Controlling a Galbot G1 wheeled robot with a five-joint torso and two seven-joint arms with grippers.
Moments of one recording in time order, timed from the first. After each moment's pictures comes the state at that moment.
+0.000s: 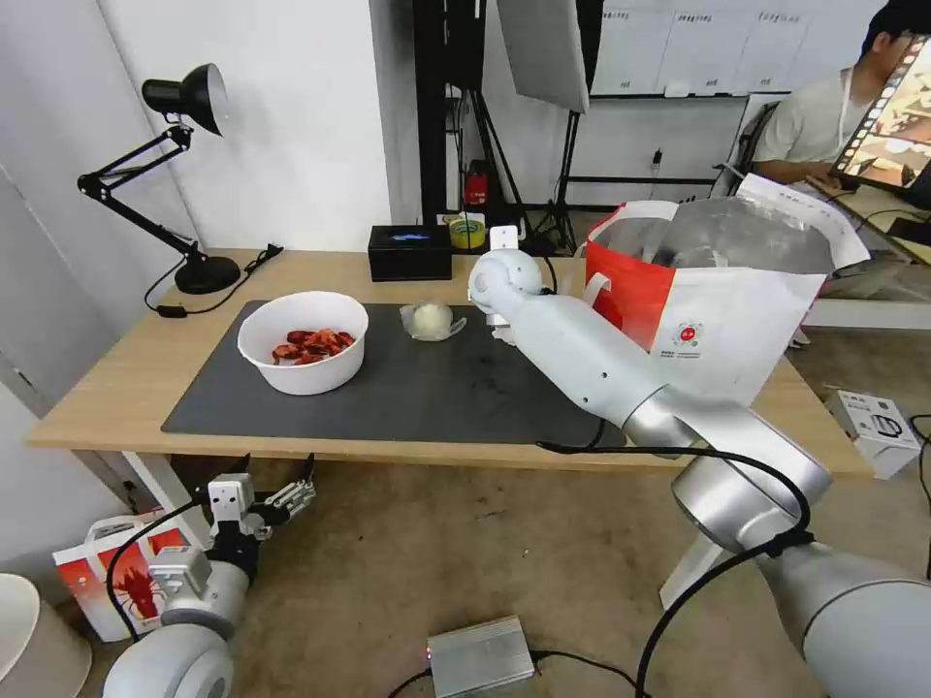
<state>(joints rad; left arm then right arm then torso) 1.63 -1.09 -0.57 -2.11 -0.51 0.08 -0.19 0.05 1.48 -0.41 0.89 1.22 -0.69 0.86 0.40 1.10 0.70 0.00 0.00</state>
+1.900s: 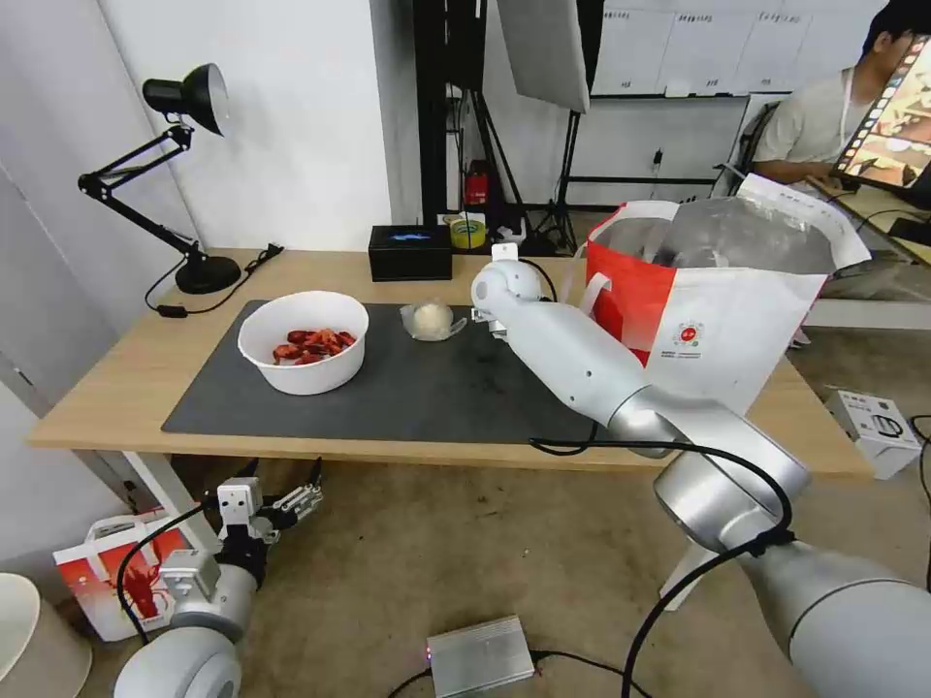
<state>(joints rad) 1.62 -1.10 -0.54 -2.10 -0.50 0.07 -0.19 0.04 1.53 -0.37 0.75 1.18 -0.72 0.79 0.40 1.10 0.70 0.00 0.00</state>
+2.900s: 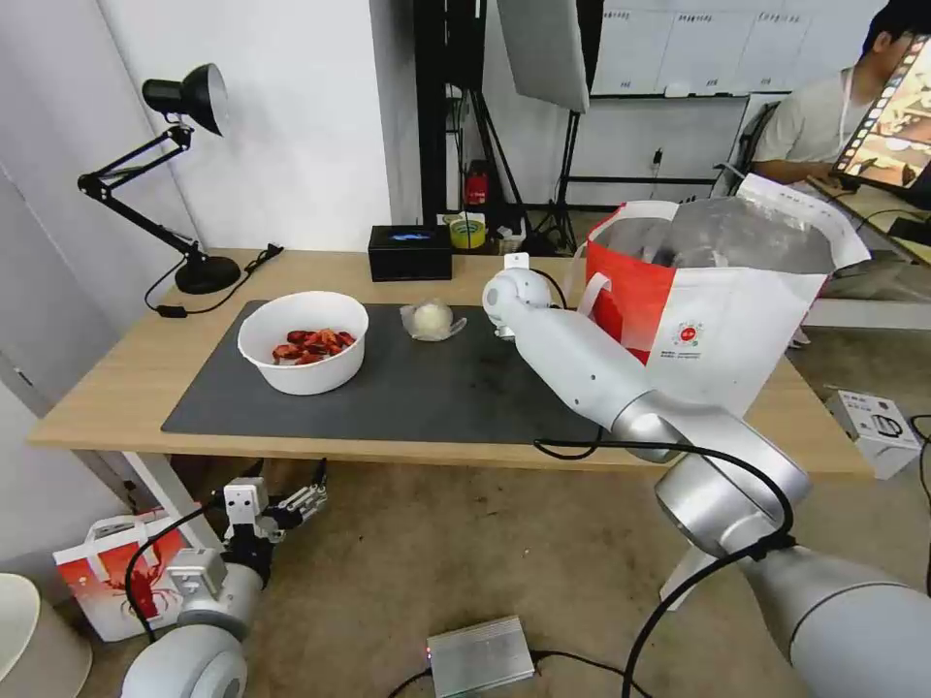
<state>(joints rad) 1.61 -1.10 -0.53 -2.10 -0.50 0.07 -0.19 0.02 1.51 -0.34 0.71 1.17 -0.72 0.78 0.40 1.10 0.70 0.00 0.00</state>
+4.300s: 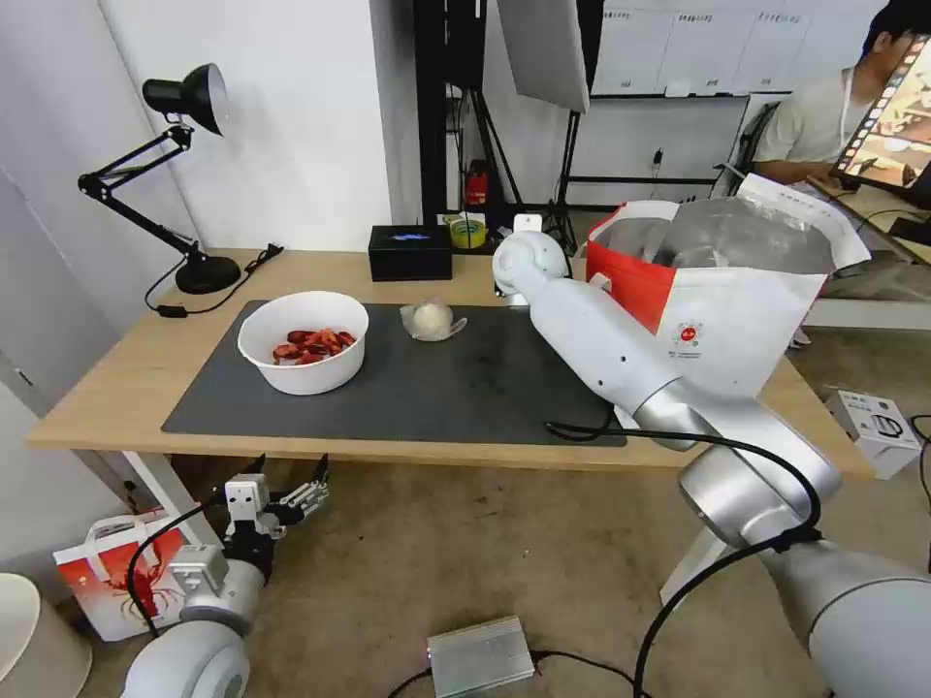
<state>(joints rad) 1.60 -1.10 -0.52 -2.09 -0.50 0.07 -0.19 0.06 1.44 -0.31 0.92 1.29 -0.72 0.85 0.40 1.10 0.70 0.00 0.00</state>
